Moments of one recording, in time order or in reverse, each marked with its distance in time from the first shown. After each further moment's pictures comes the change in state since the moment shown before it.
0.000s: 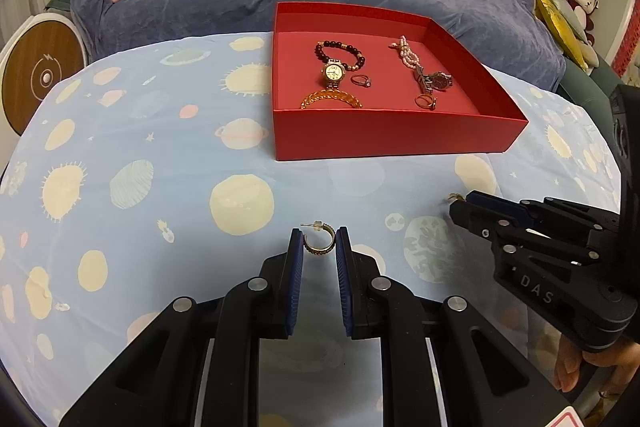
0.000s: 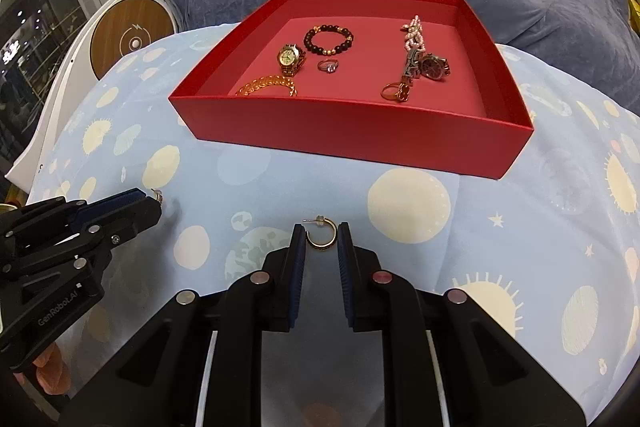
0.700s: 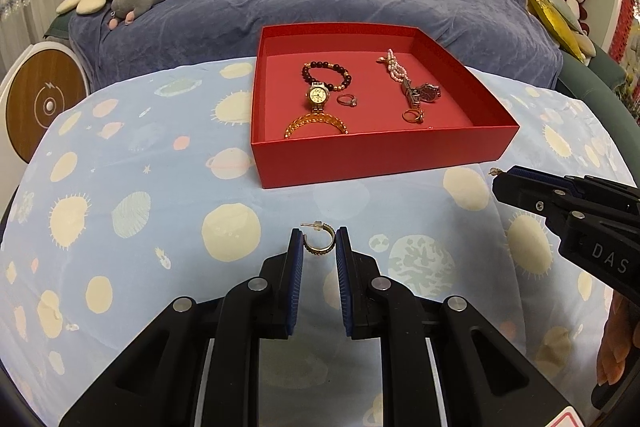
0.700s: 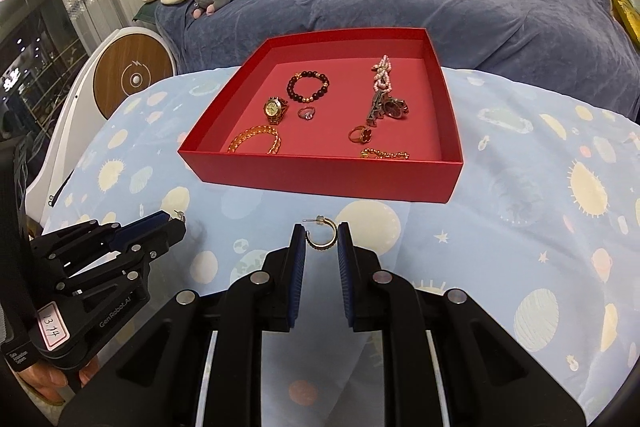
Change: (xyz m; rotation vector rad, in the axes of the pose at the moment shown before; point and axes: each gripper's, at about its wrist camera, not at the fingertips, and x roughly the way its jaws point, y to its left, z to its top) left arm -0.004 -0.019 0.008 0.065 -0.059 0.040; right arm -0.041 -0.021 0.009 0.062 -0.083 0.006
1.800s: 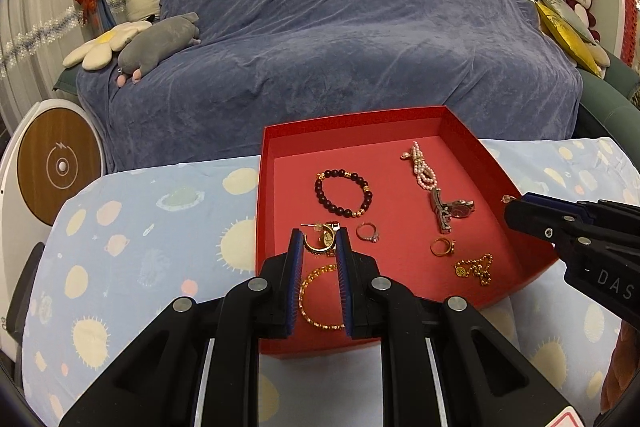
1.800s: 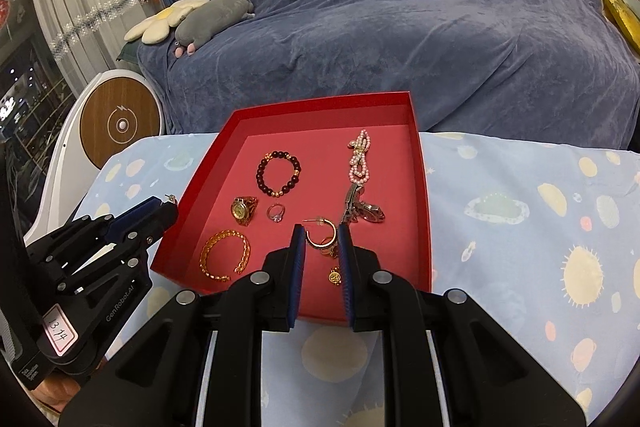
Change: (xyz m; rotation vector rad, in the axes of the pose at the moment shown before) left arm 0.032 -0.005 0.107 0.047 -0.133 0.097; right arm 0.030 -0.032 0.088 0.069 -0.069 0.000
